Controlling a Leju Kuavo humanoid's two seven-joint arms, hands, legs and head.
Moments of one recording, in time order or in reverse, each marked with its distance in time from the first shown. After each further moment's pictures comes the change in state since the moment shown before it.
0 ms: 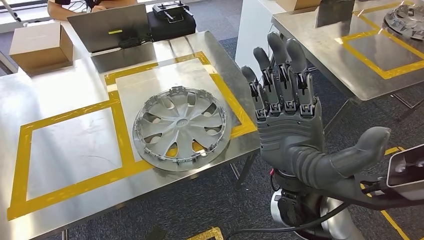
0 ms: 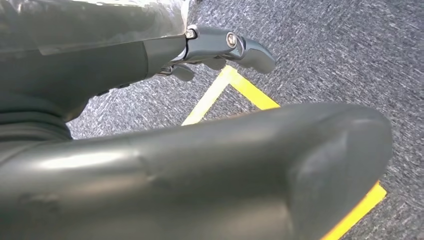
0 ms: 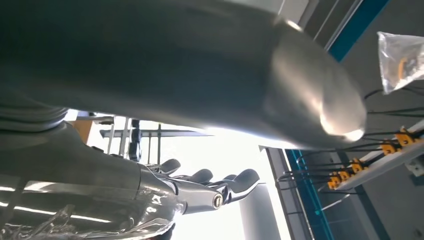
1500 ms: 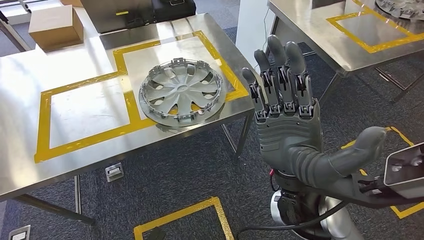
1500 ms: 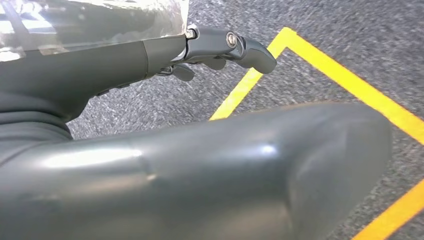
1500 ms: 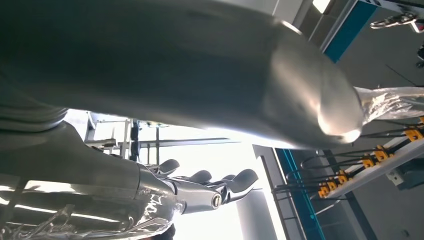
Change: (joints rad) left arm 0.004 0.000 0.000 0.001 0.019 0.004 0.001; right arm 0.012 -0.003 -0.002 0.010 -0.022 0.009 -0.023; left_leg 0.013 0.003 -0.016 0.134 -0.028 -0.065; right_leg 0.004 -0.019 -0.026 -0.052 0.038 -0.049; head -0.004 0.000
